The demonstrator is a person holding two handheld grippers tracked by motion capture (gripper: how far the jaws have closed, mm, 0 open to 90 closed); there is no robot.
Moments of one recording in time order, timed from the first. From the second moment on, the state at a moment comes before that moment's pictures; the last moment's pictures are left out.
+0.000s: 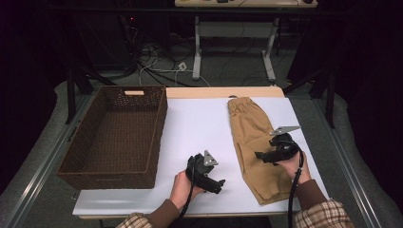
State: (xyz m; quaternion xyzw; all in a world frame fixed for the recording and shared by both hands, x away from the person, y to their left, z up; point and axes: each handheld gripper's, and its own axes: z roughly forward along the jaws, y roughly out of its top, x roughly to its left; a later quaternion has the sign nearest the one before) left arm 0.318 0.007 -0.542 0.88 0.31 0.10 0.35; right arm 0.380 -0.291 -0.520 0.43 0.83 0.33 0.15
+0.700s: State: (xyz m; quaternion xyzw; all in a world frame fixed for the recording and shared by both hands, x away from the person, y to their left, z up) left arm 0.330 -0.045 -0.542 0.88 0.29 0.09 0.36; right arm 0.406 -0.296 -0.526 0.45 0.82 0.30 0.17
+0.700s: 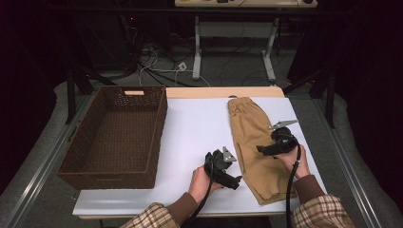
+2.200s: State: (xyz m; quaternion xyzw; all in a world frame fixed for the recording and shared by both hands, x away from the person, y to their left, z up) left arm 0.348 -0.083 -0.554 0.89 0.31 0.08 0.33; right arm 0.437 -0.328 -0.540 0.52 0.79 0.28 0.17
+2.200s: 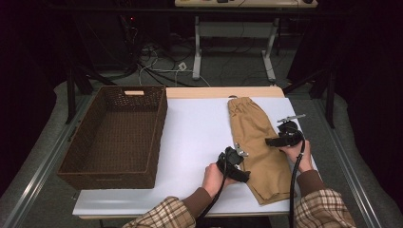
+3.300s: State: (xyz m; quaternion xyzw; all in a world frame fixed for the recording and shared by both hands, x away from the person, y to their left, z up) left arm 0.341 -0.062 -0.557 0.88 0.29 0.06 0.38; right arm 0.423 -0.318 -0.546 0.53 0.78 0.30 0.14
